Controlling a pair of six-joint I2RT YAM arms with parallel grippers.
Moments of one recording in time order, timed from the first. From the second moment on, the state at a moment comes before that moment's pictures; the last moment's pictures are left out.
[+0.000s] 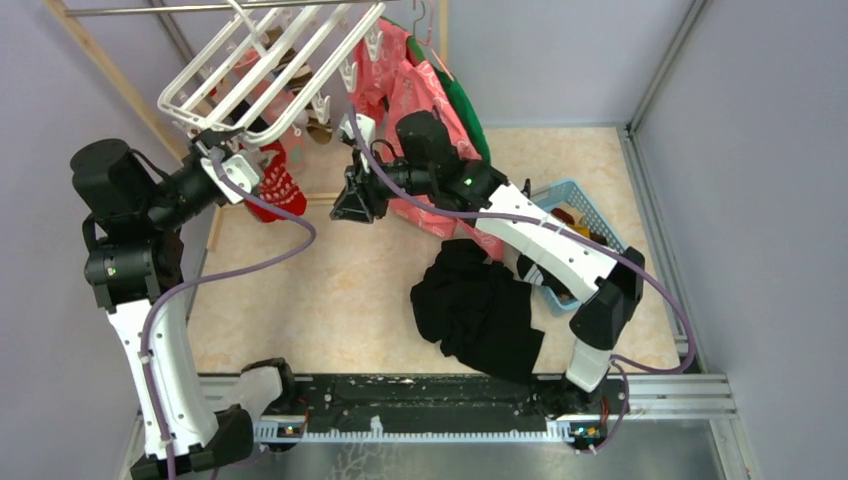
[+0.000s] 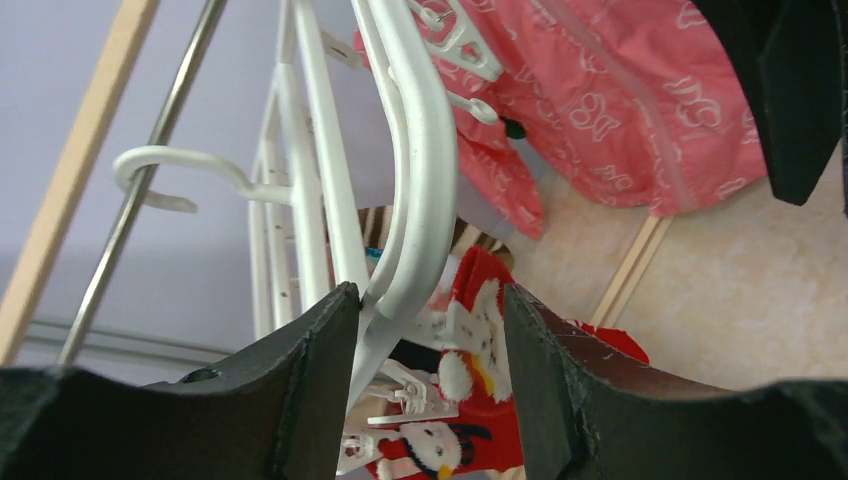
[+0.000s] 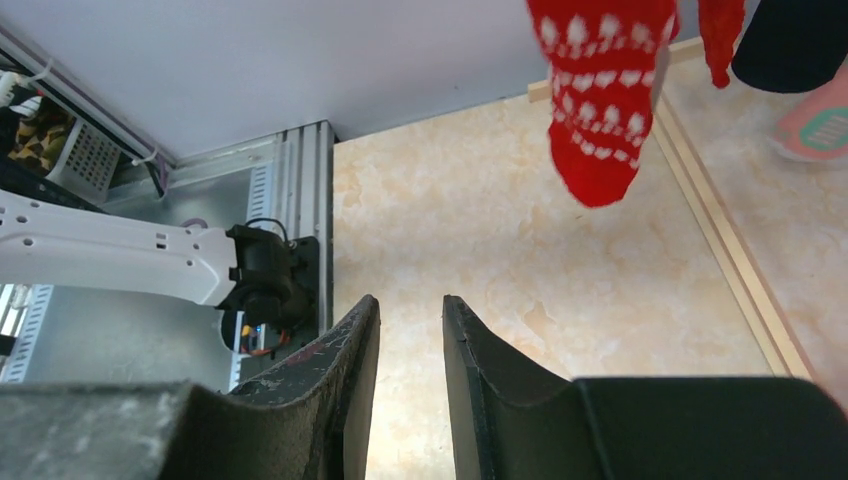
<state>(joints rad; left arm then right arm) 0.19 1.02 1.68 -0.78 0.81 1.02 0.90 1.74 1.86 -0.39 -0.61 0.06</state>
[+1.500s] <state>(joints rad) -0.27 1.25 1.69 -0.42 0.62 0.49 0.87 1.64 1.81 -0.42 -0.53 -0.12</state>
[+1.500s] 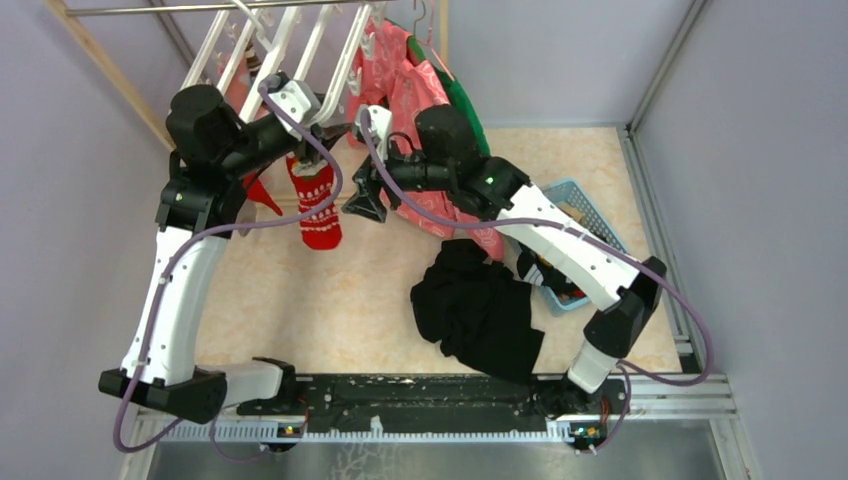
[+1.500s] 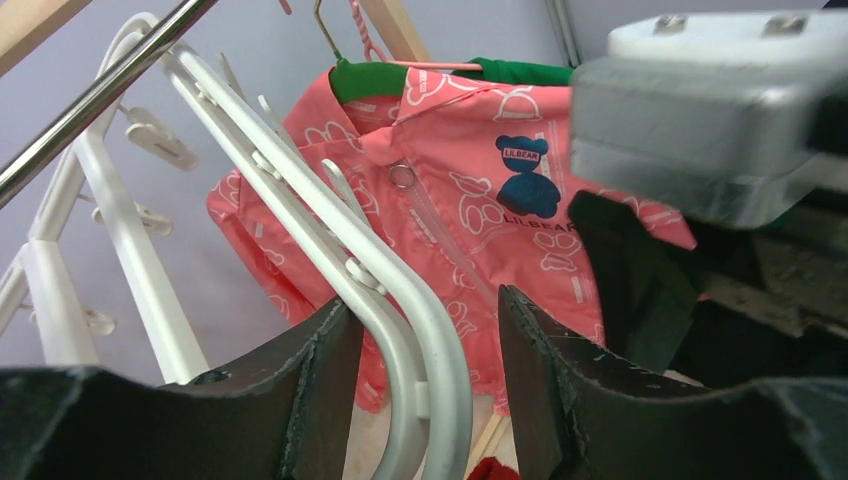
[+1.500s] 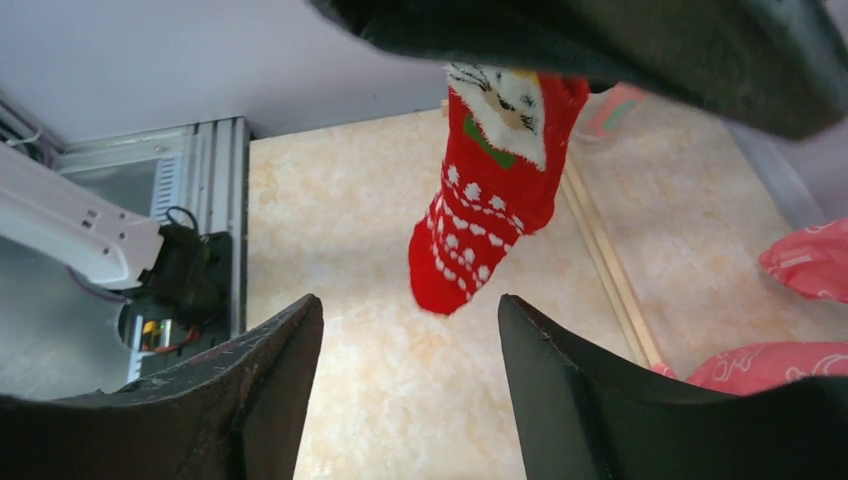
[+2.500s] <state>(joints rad) -0.26 1.22 1.53 -0.16 0.66 -0.05 0.75 1.90 1.85 -0.03 -0.84 0.17</state>
